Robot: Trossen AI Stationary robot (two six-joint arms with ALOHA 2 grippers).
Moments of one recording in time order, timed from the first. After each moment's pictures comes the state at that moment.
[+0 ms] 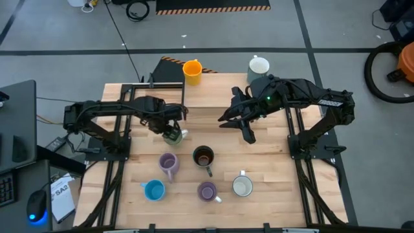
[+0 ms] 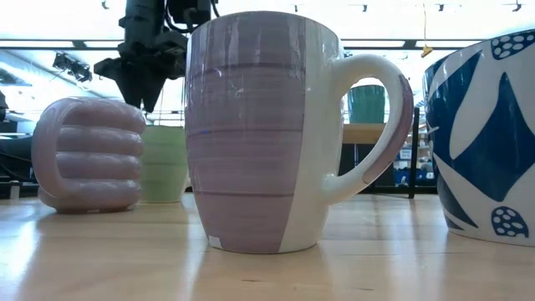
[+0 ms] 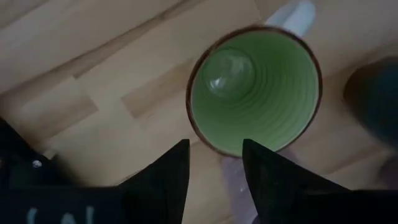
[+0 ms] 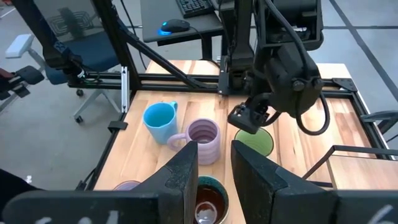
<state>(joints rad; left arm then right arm) 0.17 1.46 1.20 -1.21 0.03 -0.91 0.08 1.51 1.91 -0.89 -0.10 0.03</state>
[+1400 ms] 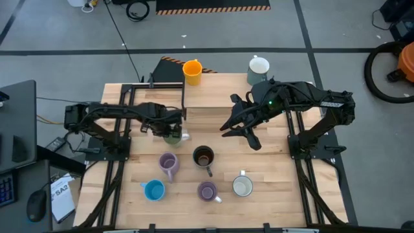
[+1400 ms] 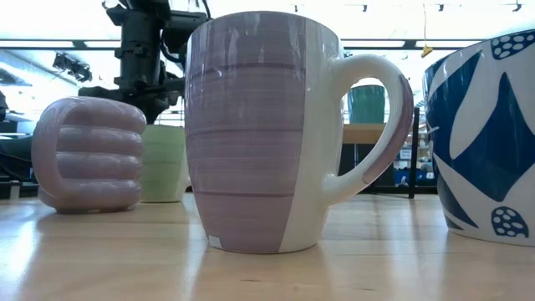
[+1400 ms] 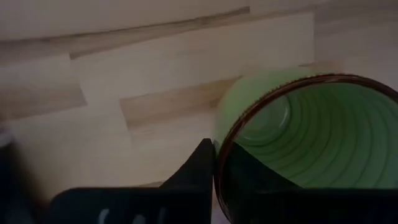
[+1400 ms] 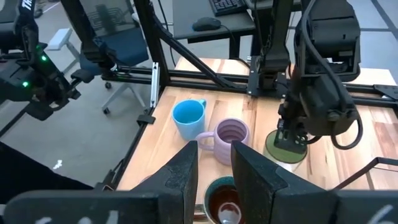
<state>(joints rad) 0.20 1.47 1.01 -1.01 -0.04 -1.18 0.12 1.51 1.91 -0.89 -0.18 0.02</state>
